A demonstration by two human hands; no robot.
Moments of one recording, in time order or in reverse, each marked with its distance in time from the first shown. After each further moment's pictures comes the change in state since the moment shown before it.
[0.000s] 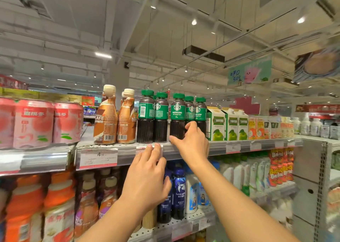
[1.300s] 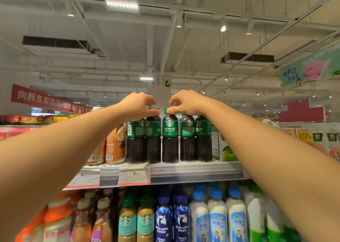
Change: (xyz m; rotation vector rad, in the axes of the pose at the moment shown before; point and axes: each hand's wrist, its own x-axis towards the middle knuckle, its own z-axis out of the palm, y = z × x) left_hand 0.214 -0.042 -0.111 -0.012 -0.140 -0.255; right_hand 0.203 -0.011 -0.060 -0.012 -0.512 -0.761
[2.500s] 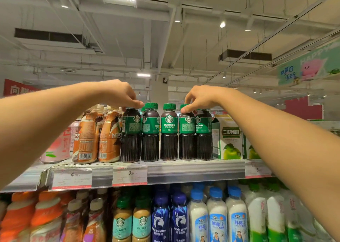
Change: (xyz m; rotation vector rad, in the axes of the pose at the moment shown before) left_hand 0.015 -0.041 -0.026 0.201 -0.261 -0.019; right_hand 0.008 0.049 -0.012 -0.152 -0.170 0.067
